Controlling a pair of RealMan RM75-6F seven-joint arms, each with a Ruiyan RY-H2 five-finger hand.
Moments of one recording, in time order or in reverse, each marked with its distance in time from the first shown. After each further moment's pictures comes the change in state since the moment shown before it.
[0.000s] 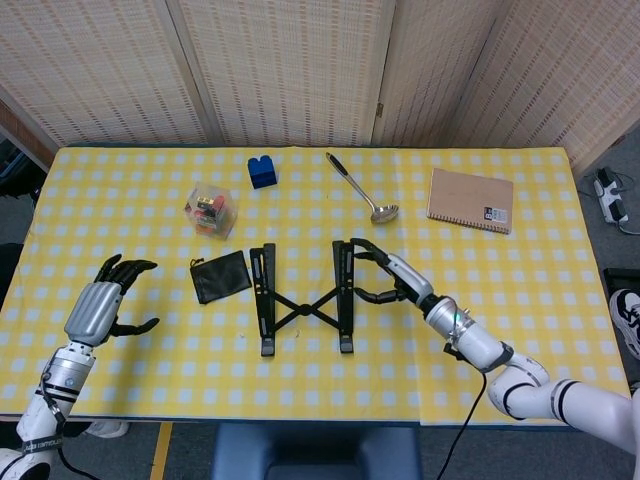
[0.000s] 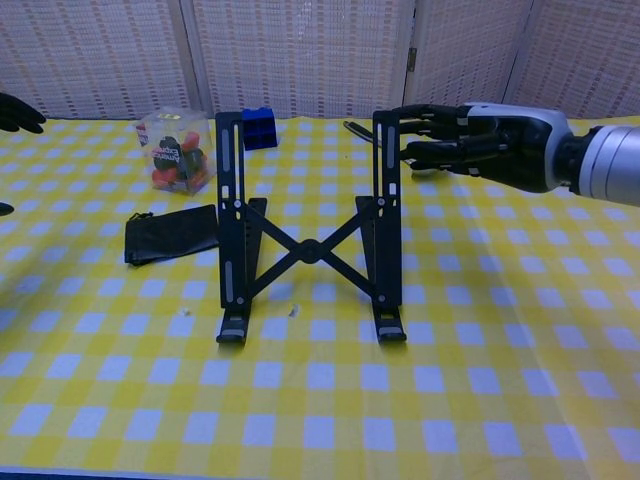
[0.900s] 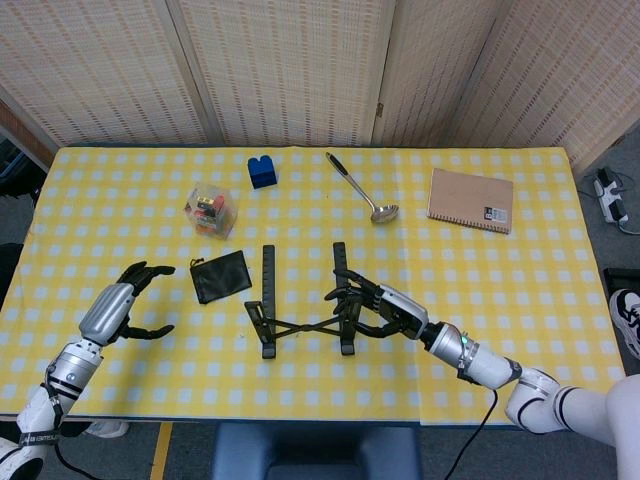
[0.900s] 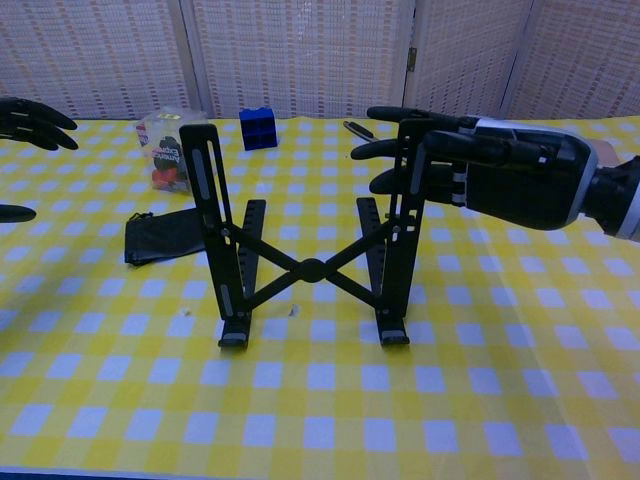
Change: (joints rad) left arm -0.061 0.040 0.045 0.012 0.091 -0.082 -0.336; right arm 0.009 -0.014 -0.256 0.069 -0.267 0.408 0.512
